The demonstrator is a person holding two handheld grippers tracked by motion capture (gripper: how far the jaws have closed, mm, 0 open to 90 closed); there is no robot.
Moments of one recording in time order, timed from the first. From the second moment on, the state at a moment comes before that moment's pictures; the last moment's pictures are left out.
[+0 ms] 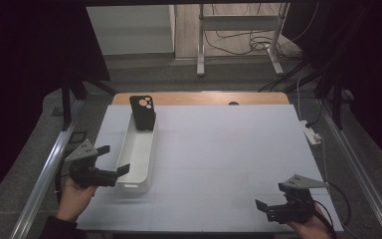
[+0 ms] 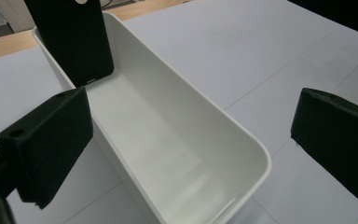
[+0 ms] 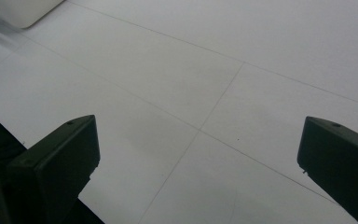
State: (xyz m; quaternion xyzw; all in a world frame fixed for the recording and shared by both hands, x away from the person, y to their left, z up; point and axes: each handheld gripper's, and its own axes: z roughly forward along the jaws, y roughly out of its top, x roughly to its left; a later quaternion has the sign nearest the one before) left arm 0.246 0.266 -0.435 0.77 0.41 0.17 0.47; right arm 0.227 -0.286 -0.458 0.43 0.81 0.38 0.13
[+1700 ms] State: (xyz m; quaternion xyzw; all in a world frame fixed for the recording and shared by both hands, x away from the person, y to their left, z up) left arm 0.173 0.277 -0.459 0.78 0.44 0.19 0.41; right arm 0.227 -0.285 -0.459 0.43 0.81 0.38 0.13
